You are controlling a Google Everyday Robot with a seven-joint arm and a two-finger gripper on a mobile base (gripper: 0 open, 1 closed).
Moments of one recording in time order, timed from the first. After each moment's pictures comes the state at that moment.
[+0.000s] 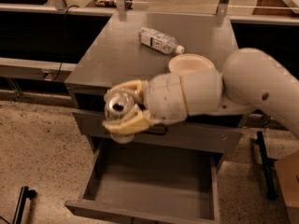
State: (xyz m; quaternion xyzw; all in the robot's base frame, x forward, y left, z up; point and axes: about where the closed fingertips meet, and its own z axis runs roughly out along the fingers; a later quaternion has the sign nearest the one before) arm 0.420 0.067 0.920 -0.62 0.50 0.35 0.49
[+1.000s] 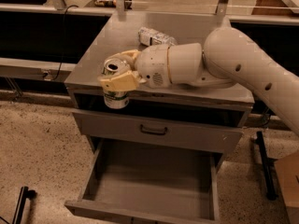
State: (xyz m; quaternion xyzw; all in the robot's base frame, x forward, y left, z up) arm 0.528 0.085 0.946 -0.52 0.58 0.37 0.51
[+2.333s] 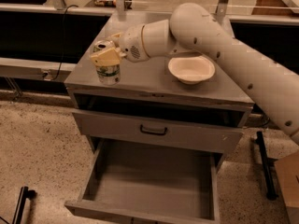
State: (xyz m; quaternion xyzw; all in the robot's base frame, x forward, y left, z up) arm 0.635 0.124 0.937 -0.51 0.63 0.33 0.48
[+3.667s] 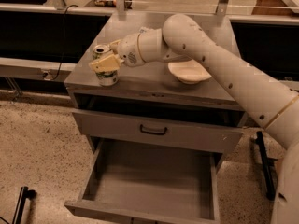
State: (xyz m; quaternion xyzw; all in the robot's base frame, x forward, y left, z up) arm 0.671 0.139 0.897 -0.51 0.63 0.35 0.47
